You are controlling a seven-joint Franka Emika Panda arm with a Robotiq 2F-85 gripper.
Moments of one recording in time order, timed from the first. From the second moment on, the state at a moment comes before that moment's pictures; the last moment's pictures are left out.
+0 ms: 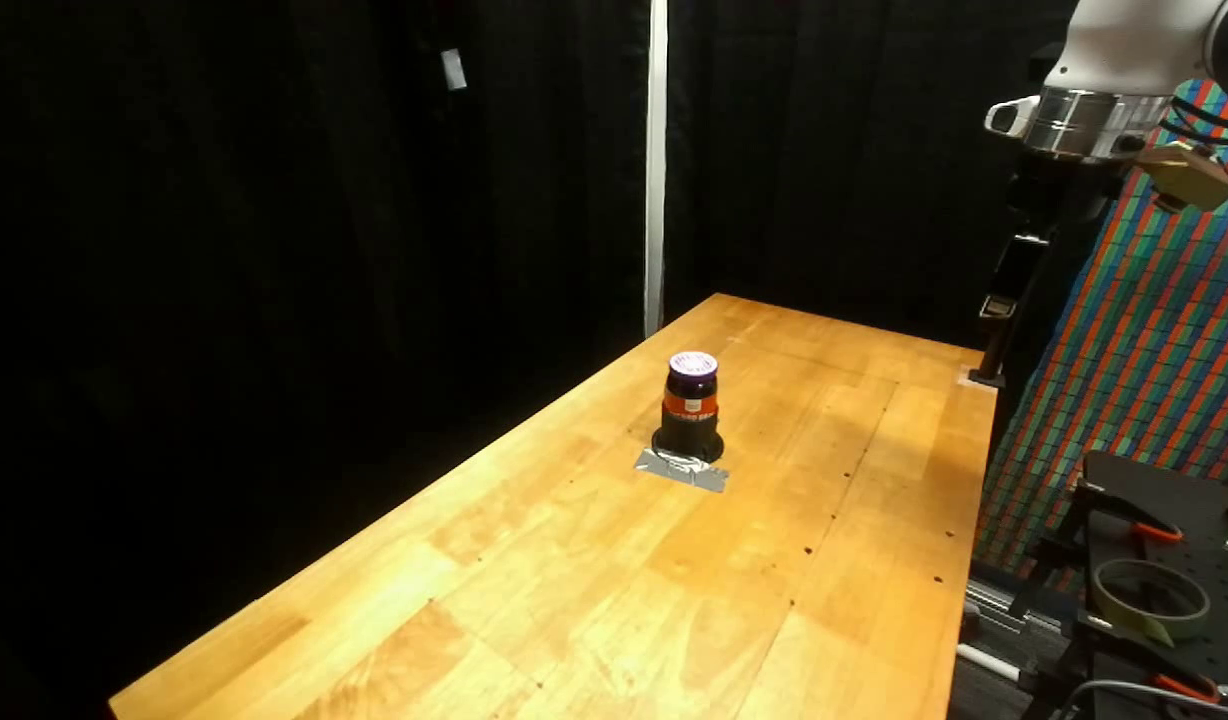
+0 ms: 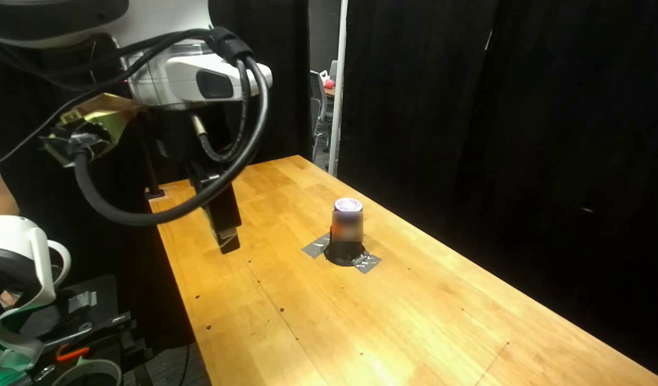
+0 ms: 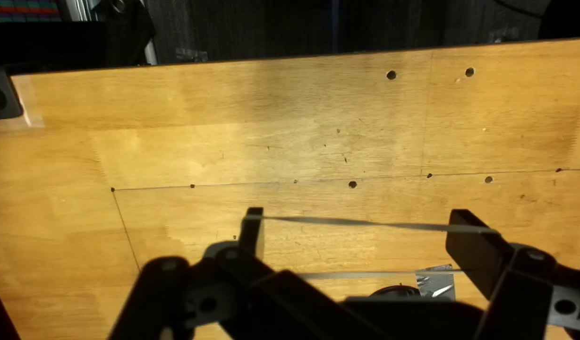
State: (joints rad) arm -0.02 -0.56 0.04 -2.76 -0.06 2.30 0.04
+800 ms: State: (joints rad) arm 0.00 -0.44 0.07 -2.65 -0.04 2.40 0.09
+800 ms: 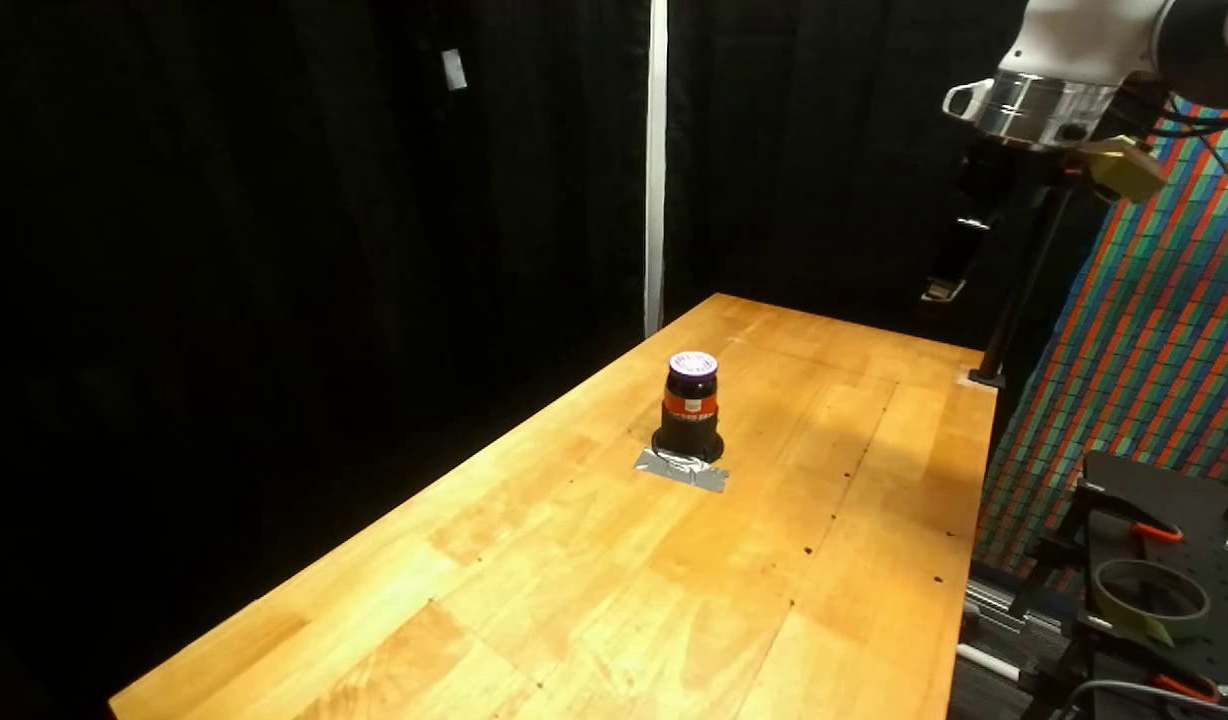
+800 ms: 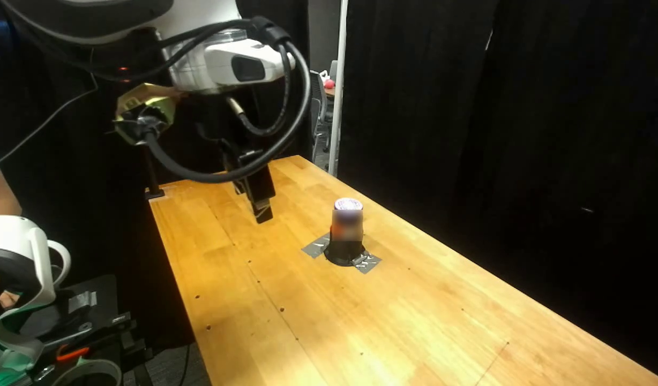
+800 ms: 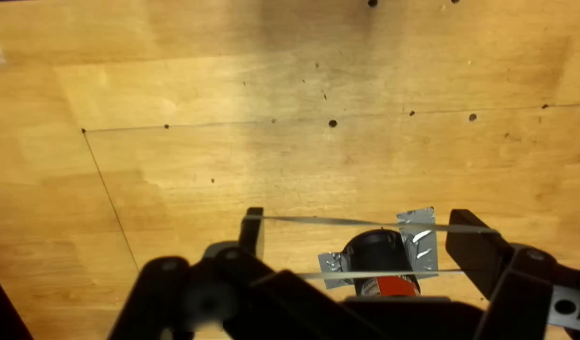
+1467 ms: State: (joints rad) arm 0.08 0.05 0.12 -2.24 0.02 2.47 0.08
